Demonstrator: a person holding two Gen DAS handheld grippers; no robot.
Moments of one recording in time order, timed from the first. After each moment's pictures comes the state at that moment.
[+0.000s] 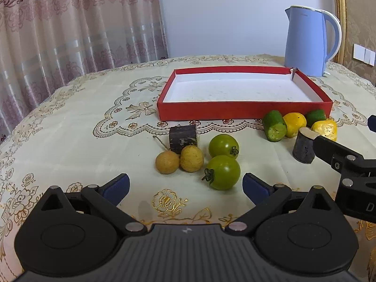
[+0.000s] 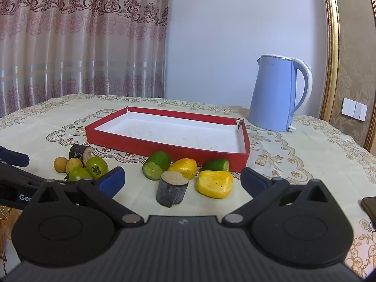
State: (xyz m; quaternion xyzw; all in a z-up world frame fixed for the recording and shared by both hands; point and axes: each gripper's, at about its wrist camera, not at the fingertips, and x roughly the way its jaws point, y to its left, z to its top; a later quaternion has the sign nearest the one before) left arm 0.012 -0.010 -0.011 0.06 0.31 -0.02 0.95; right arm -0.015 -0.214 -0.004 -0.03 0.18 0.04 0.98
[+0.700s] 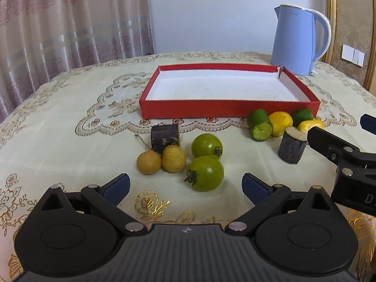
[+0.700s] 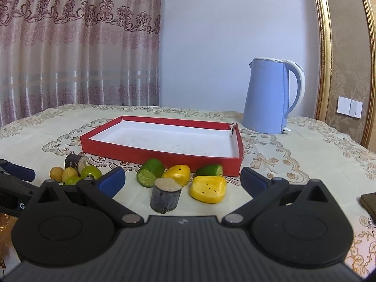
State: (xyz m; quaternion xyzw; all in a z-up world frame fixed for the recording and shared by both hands) left arm 0.019 -0.015 -0.012 0.05 0.32 -0.06 0.94; right arm -0.018 -0.222 -0.003 -0.01 0.16 0.02 0.99
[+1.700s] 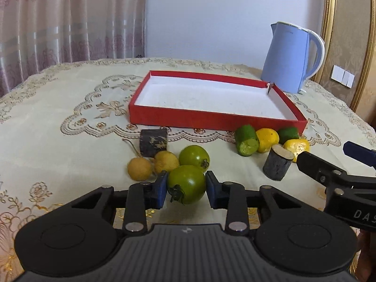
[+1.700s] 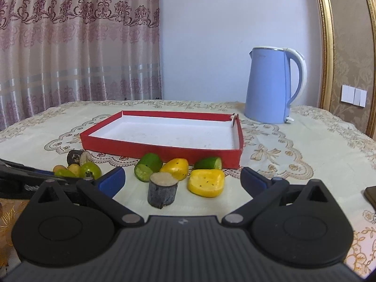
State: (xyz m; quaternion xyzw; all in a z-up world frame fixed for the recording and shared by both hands) left arm 0.023 -0.005 -0.008 -0.01 0.31 -0.09 0.94; right arm -0.012 -0.232 -0.005 0.01 0.19 0.04 0.98
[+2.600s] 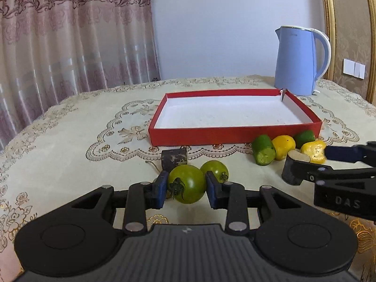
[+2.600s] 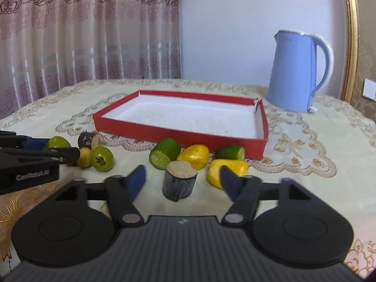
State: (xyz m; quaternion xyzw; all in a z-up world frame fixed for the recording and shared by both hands) left arm 0.013 -0.012 -0.001 0.05 0.26 -0.04 0.96; right arm 0.018 -0.224 -0.011 0.00 0.25 0.09 0.96
